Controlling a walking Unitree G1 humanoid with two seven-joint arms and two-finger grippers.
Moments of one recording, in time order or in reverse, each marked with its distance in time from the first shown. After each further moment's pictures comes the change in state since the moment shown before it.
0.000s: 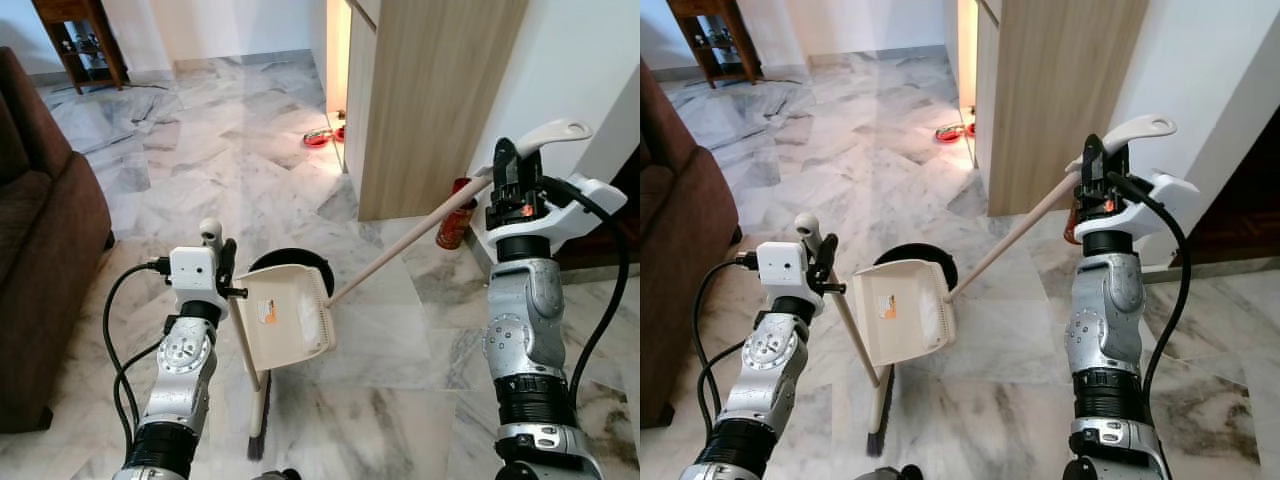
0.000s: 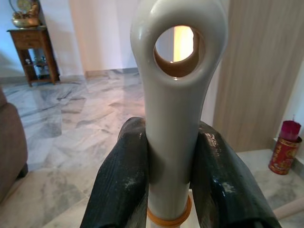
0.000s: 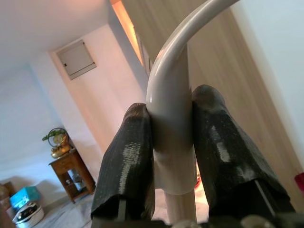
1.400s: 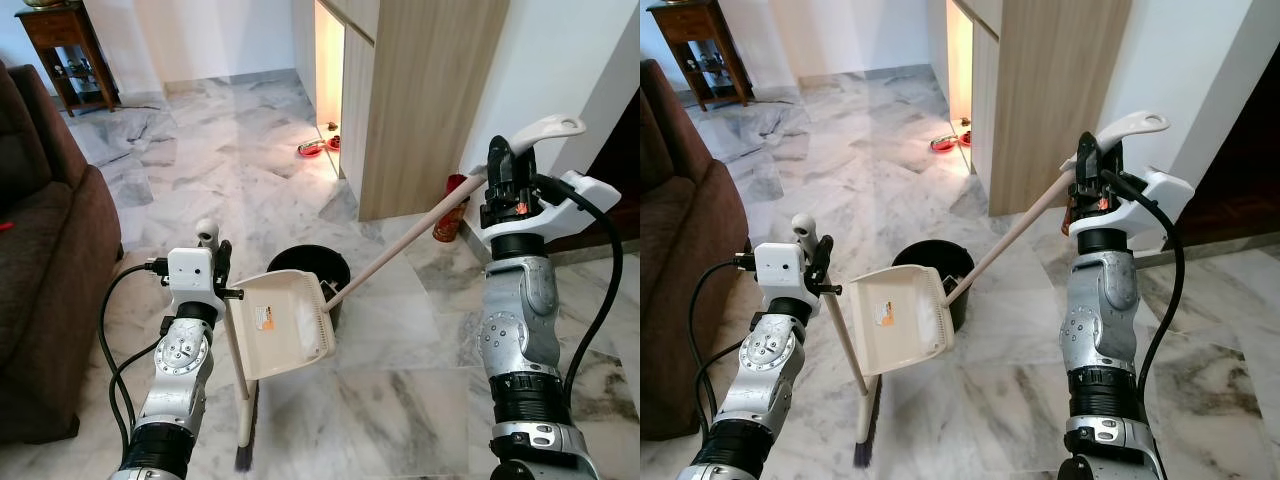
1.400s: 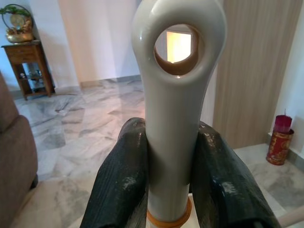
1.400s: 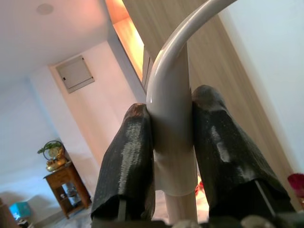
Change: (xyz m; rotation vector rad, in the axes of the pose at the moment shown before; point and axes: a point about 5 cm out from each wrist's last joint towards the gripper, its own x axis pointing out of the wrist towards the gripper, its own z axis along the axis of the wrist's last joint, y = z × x) left arm -0.001 0.004 -0.001 0.035 0.009 0.022; right arm 0.002 0.006 -0.002 0.002 0.001 0.016
